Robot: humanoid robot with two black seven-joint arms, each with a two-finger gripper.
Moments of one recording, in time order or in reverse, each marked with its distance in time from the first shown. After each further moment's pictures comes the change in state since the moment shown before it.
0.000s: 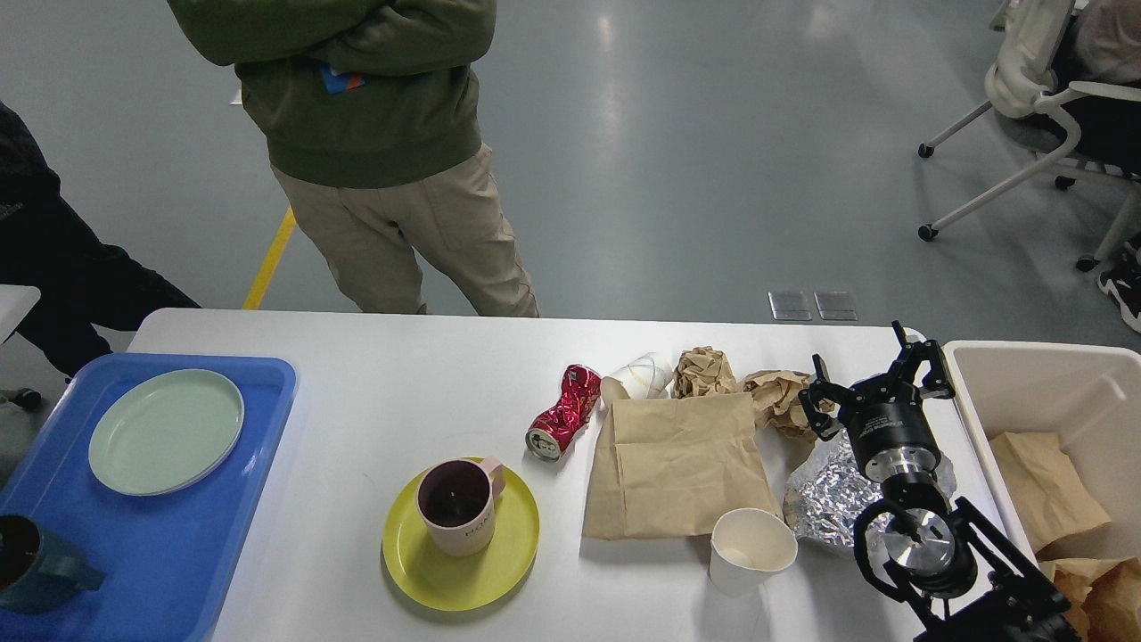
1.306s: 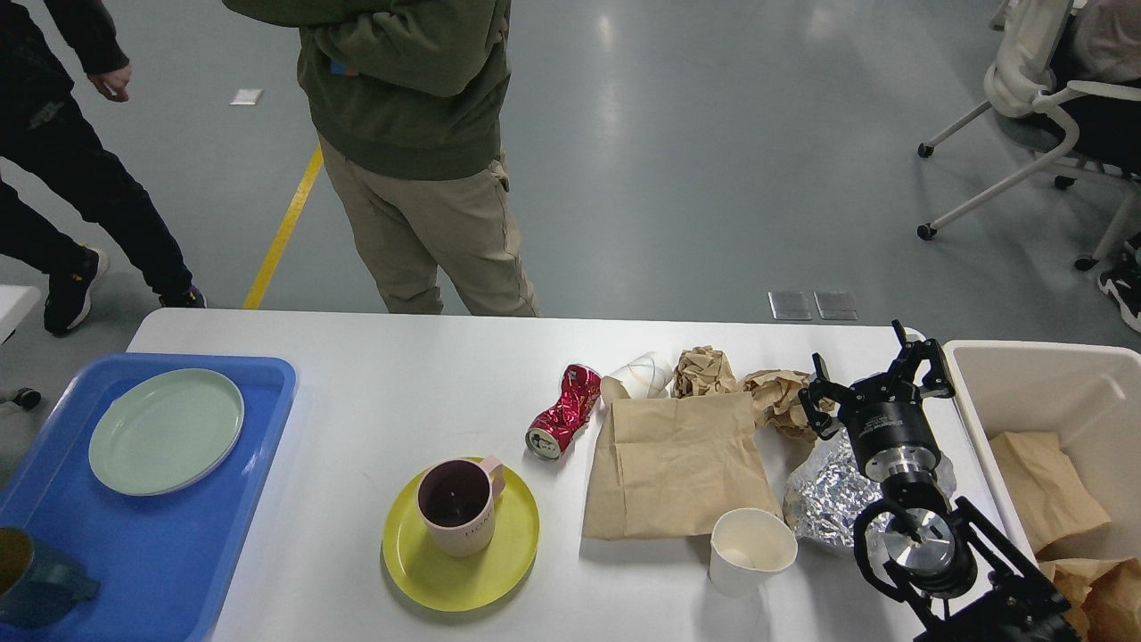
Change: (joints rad) left arm -0.726 0.147 0.635 -0.390 -0.018 -0.095 0.000; right arm 0.000 0.000 0.000 0.002 0.000 0.000 0.000
